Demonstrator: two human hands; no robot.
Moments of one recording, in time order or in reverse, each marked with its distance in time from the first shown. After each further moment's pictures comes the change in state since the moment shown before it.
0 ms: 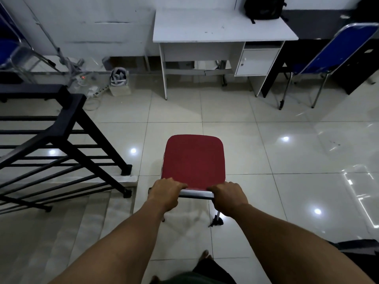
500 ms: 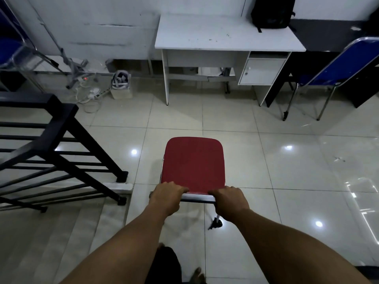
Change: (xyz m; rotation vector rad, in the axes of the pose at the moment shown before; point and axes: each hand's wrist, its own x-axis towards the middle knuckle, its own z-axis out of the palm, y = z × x) left_hand 0.077 0.015 -0.024 -0.011 -0.012 -0.043; right_hand 0.058 0.057 -0.032 -0.031 -0.049 0.003
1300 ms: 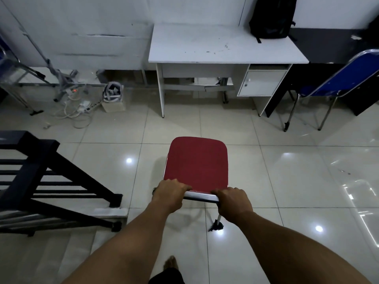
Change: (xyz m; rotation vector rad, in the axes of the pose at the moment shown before) left_hand 0.161 -0.064 -0.055 0.015 0.028 0.063; right_hand 0.151 0.039 -0.047 0.019 0.040 0.069
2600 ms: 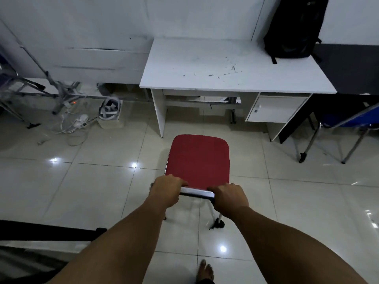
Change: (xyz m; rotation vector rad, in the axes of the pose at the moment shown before) left_hand 0.304 -0.039 -0.090 -0.022 -0.016 -0.148; right_hand 0.287 0.149 -0.091 -0.032 0.054 -0.141
